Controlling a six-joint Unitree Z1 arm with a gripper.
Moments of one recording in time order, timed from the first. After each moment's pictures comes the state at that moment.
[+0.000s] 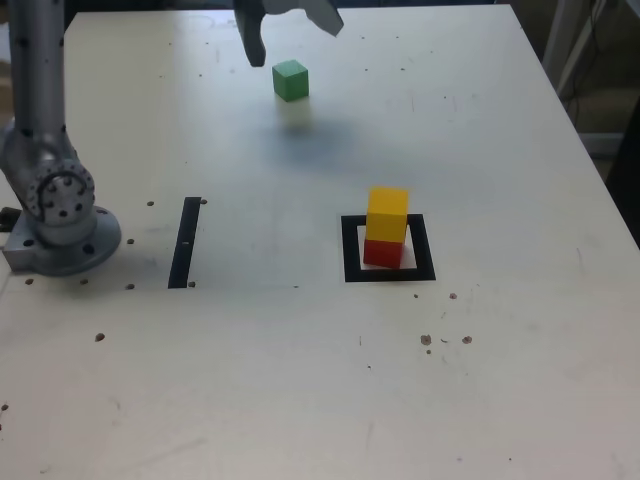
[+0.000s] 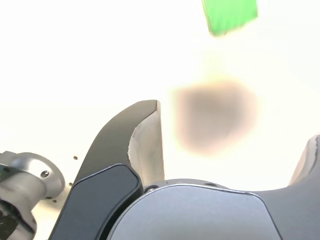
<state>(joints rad) 0.70 1.89 -1.58 1.30 0.16 0.41</state>
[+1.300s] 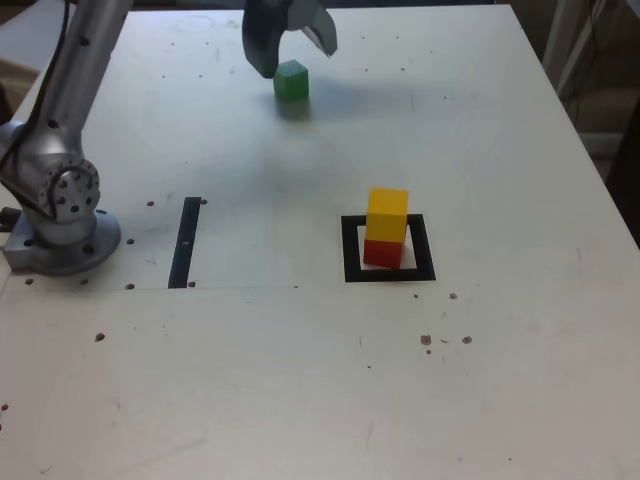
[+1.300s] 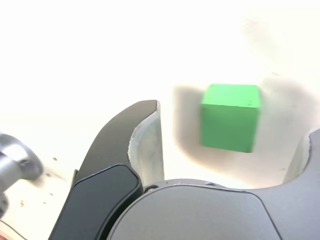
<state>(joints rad) 0.85 2.32 -2.01 1.54 0.14 0.30</state>
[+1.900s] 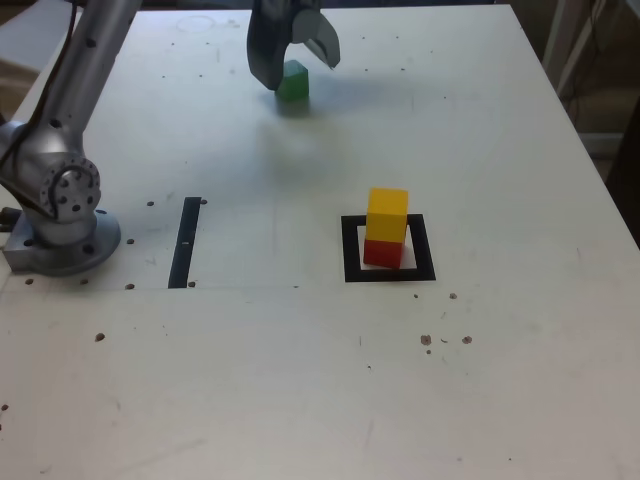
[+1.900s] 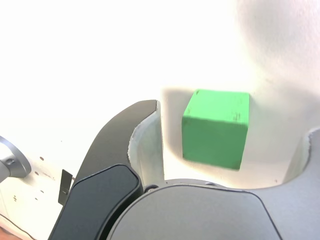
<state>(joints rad) 0.87 2.36 -2.02 1.54 0.11 0.31</state>
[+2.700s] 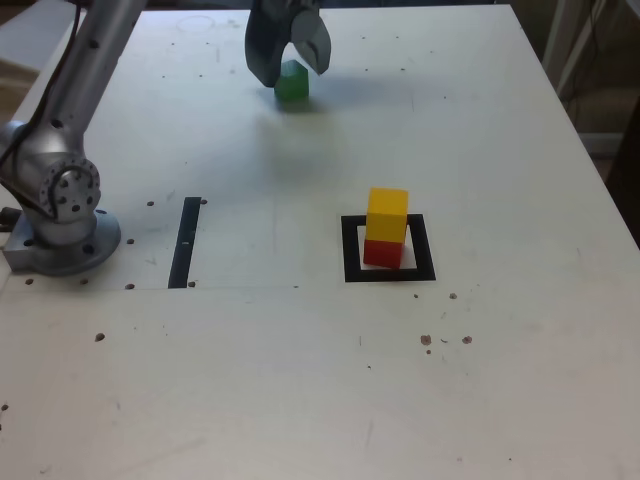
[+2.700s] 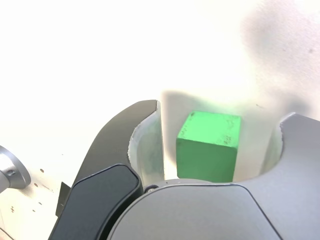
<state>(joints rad) 0.86 2.38 -2.05 1.54 0.18 0.28</state>
